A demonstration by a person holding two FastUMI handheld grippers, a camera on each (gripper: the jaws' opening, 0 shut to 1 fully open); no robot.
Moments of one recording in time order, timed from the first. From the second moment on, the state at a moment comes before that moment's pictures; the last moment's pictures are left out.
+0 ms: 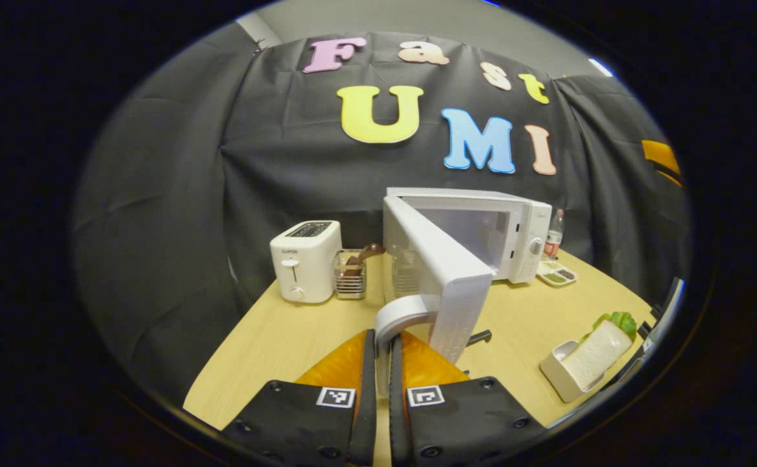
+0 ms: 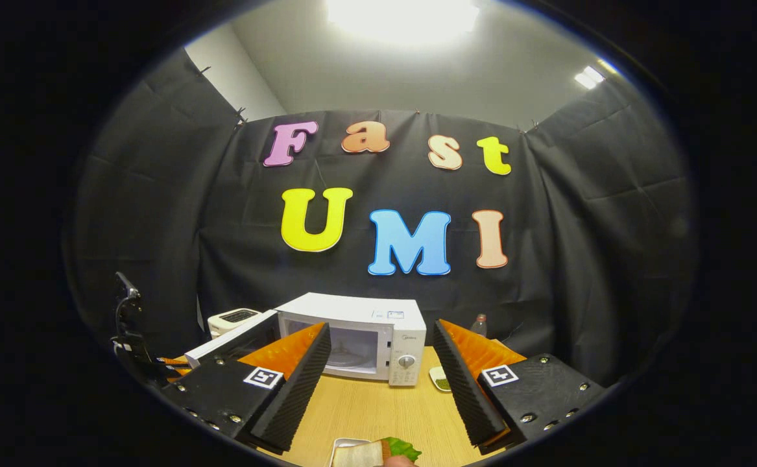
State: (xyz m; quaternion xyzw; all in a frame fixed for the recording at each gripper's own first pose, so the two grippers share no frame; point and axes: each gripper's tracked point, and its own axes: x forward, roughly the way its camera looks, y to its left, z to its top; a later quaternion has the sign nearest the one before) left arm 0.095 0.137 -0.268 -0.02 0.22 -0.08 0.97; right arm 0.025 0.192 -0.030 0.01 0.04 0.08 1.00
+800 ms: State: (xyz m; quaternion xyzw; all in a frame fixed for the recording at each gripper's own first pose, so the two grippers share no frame) left arm 0.014 0.186 -0.127 -0.02 0.09 0.07 0.99; right arm 0.038 0.185 -0.173 0.07 0.29 0.18 0.94
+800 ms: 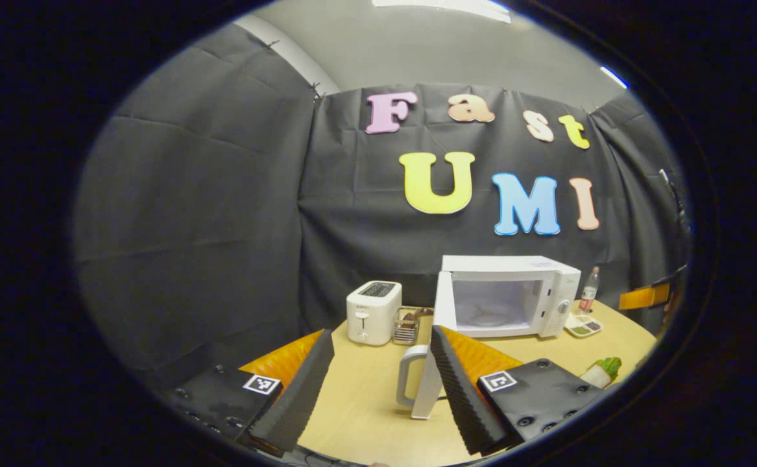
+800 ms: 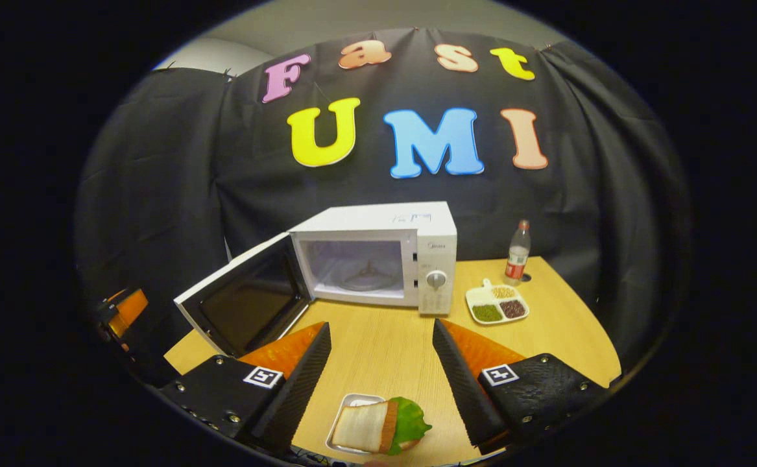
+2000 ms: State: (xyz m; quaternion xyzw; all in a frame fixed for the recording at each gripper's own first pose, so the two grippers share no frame) left arm -0.041 0.150 -0.121 -0.03 0.09 0.14 0.99; right arm -0.053 0.201 -0.305 0.25 0.58 0.25 0.74
